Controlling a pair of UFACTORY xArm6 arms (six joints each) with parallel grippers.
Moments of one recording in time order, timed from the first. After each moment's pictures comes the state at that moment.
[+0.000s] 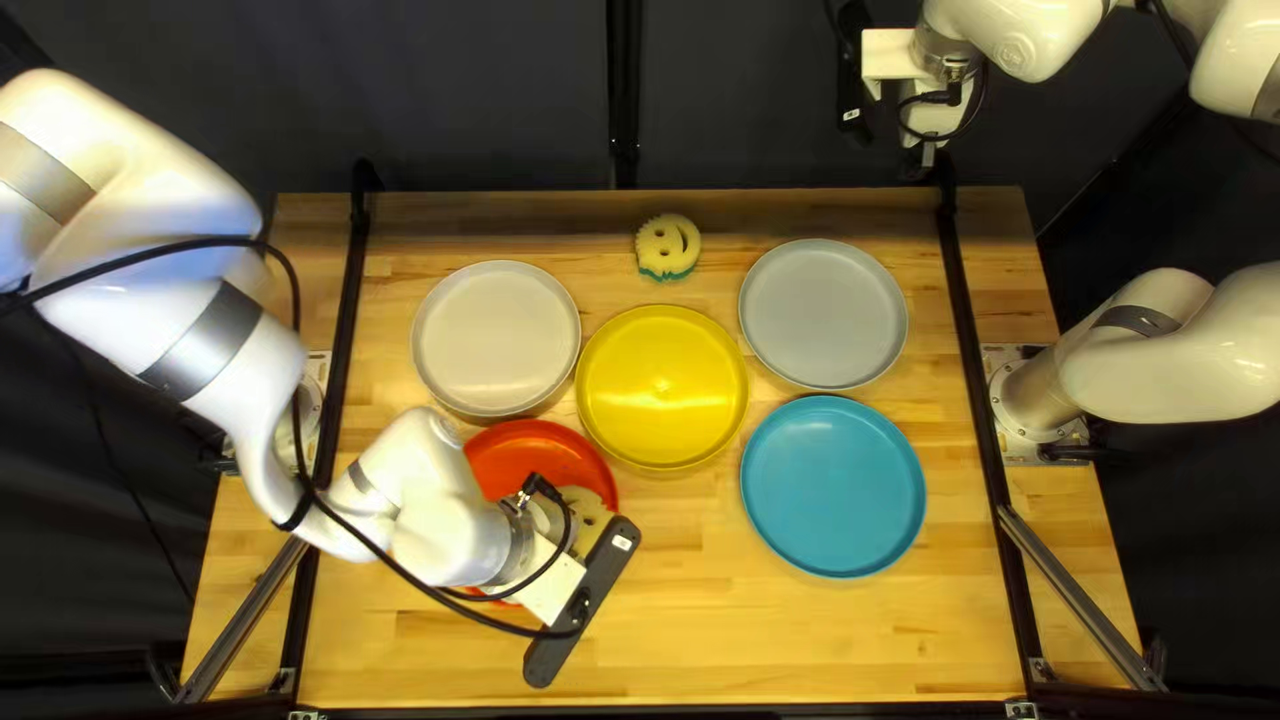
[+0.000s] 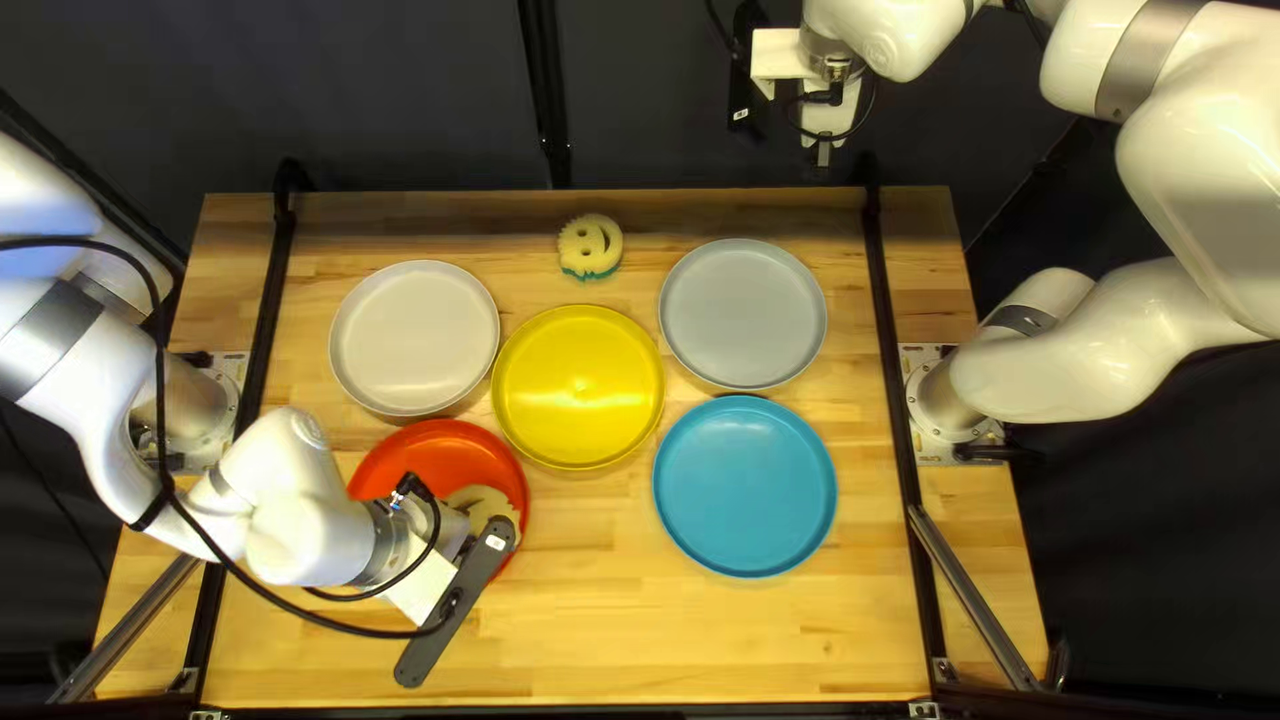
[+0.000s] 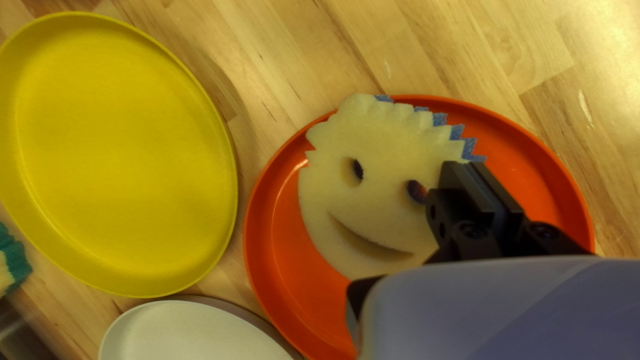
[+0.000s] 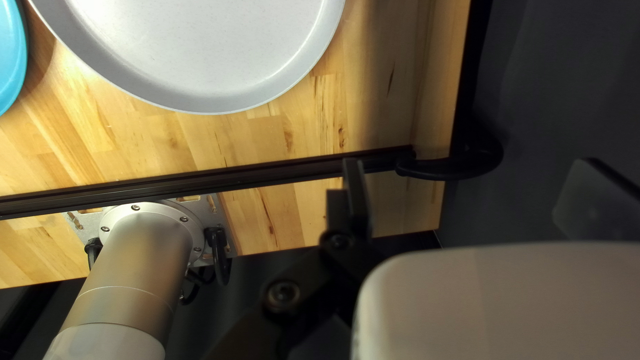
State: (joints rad) left arm -0.57 -0.01 -0.67 0.35 0.52 -0.26; right arm -0.79 -0.41 -0.78 -0.16 1.24 -0.65
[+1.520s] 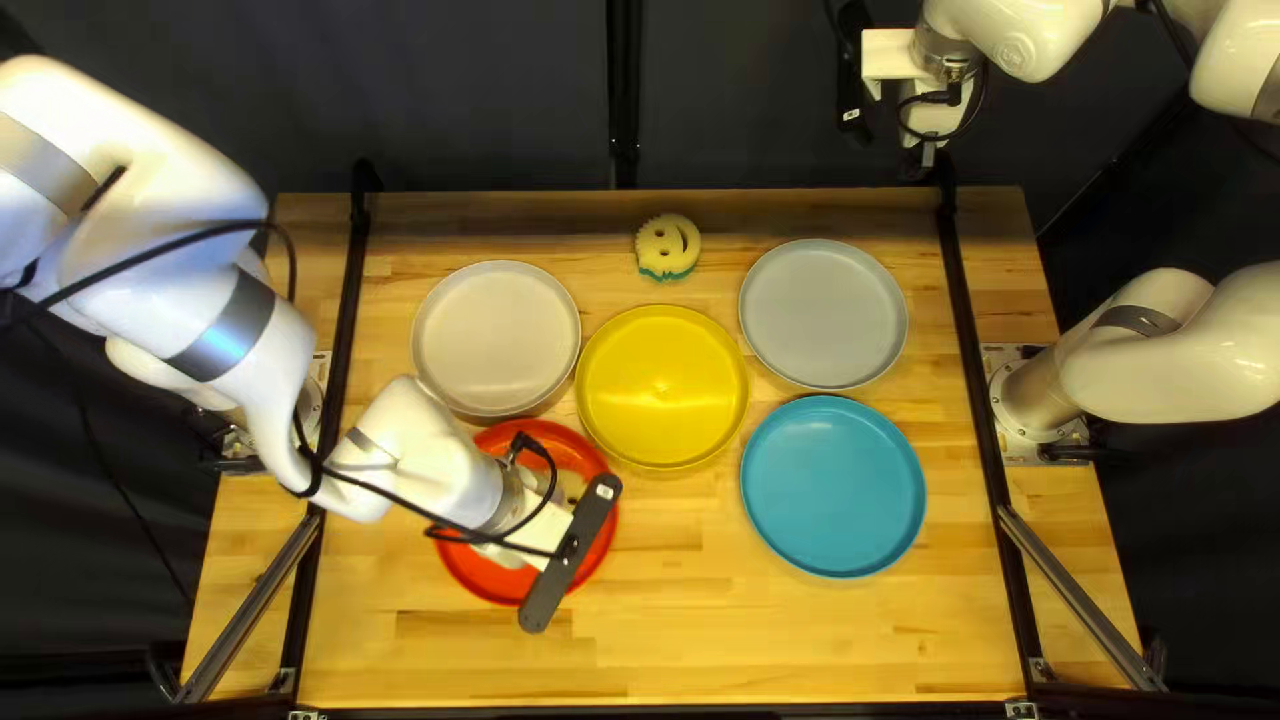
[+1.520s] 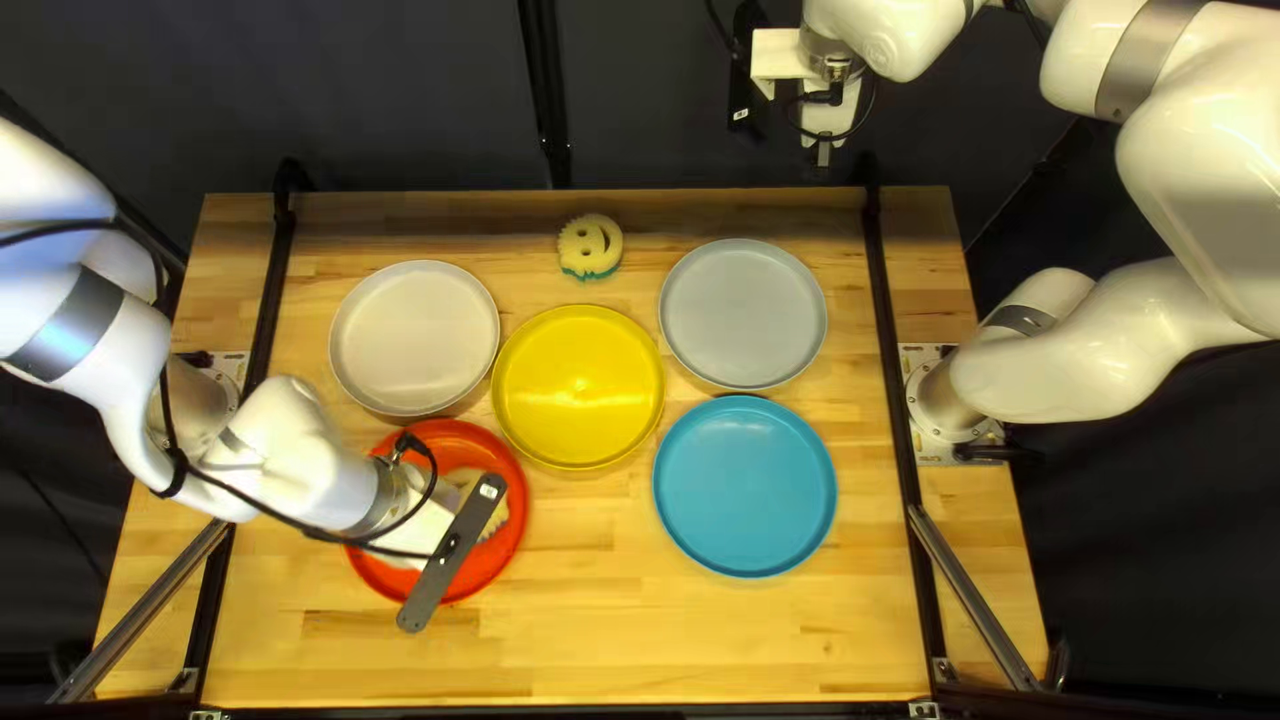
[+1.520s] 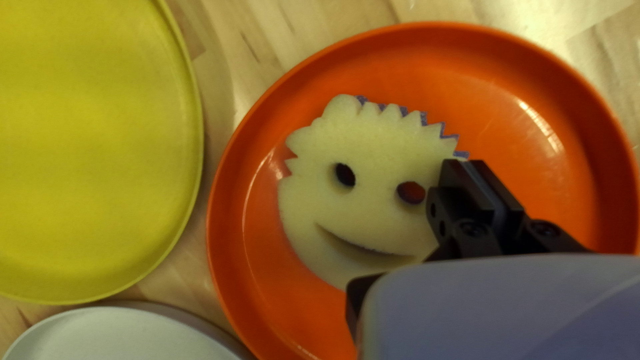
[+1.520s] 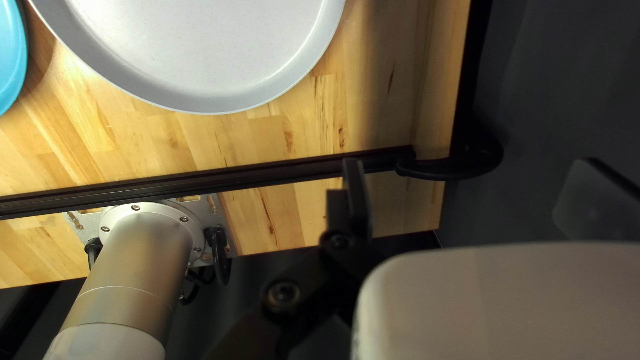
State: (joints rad) left arm -0.51 0.04 -0.60 0.29 0.30 -0.19; right arm -0.79 -0.41 -0.78 -0.16 1.24 -0.65
